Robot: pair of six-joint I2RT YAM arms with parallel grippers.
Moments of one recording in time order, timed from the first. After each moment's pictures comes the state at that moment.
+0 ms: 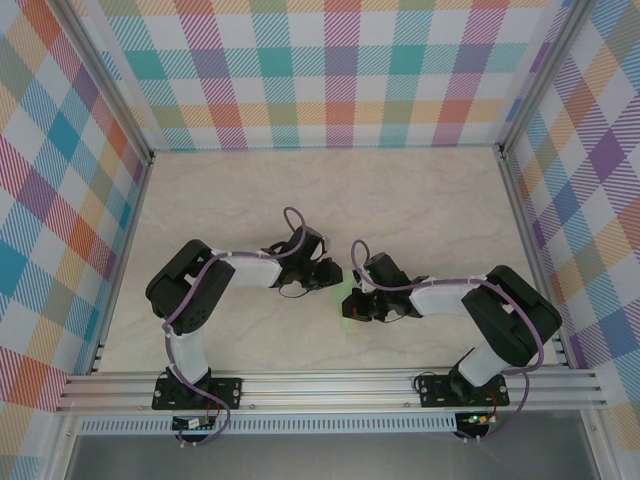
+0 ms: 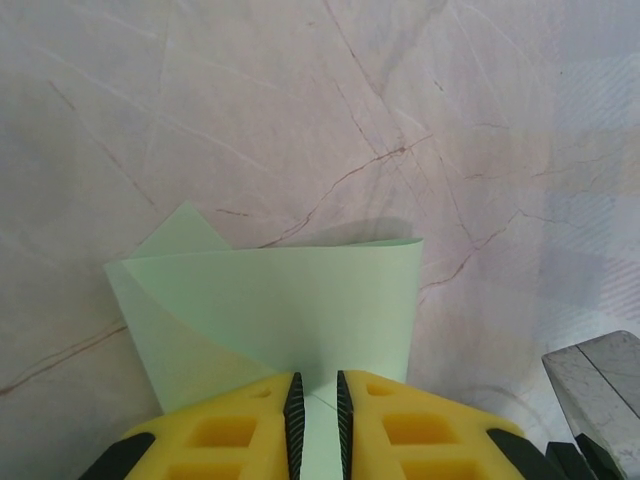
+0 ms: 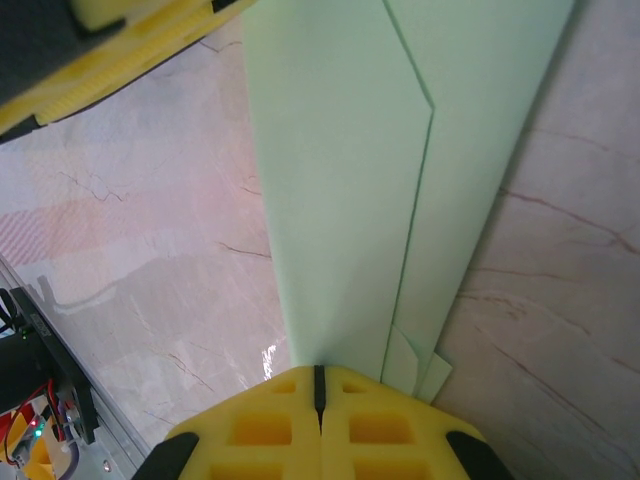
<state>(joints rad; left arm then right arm) -0.68 1.87 0.94 0.03 0.40 -0.82 0.72 1.56 0.54 0.02 -0.52 0.80</state>
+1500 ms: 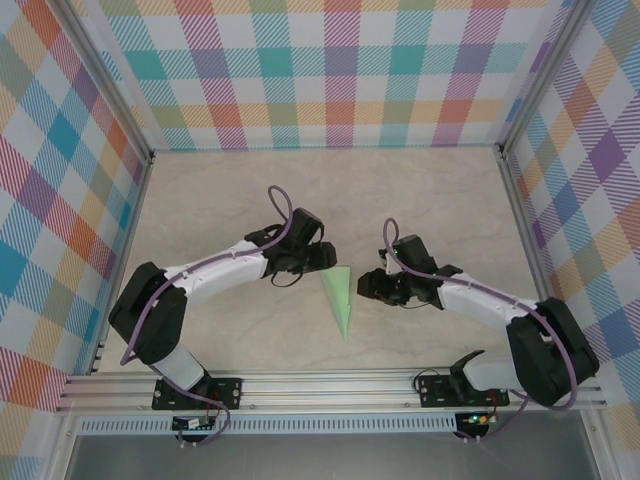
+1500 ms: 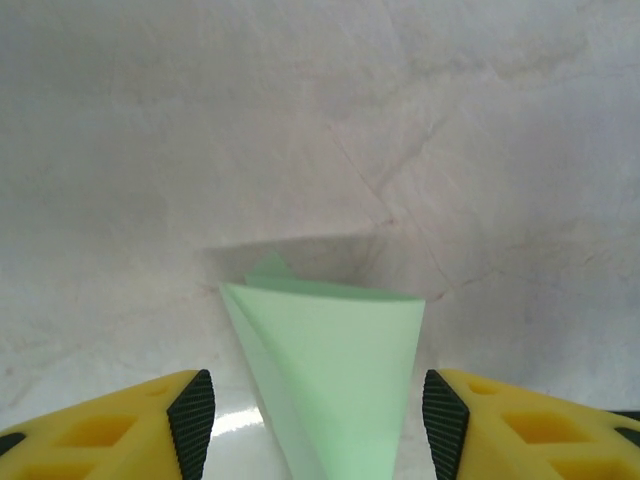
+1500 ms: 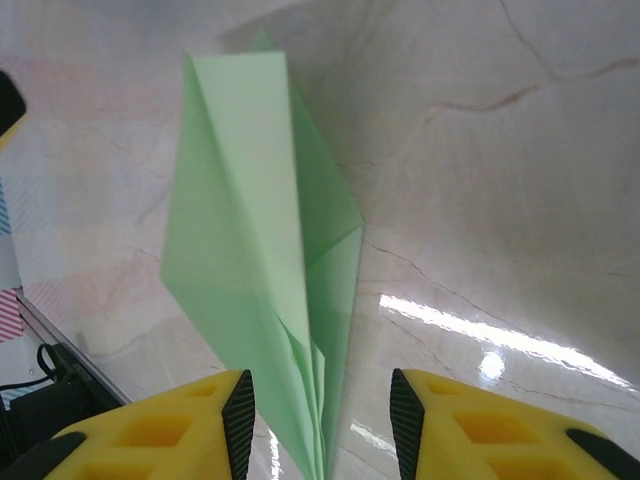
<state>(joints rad) -0.75 1.62 1.10 -0.46 0.02 -0.83 0.54 1.33 0.59 -0.24 -0.51 0.72</state>
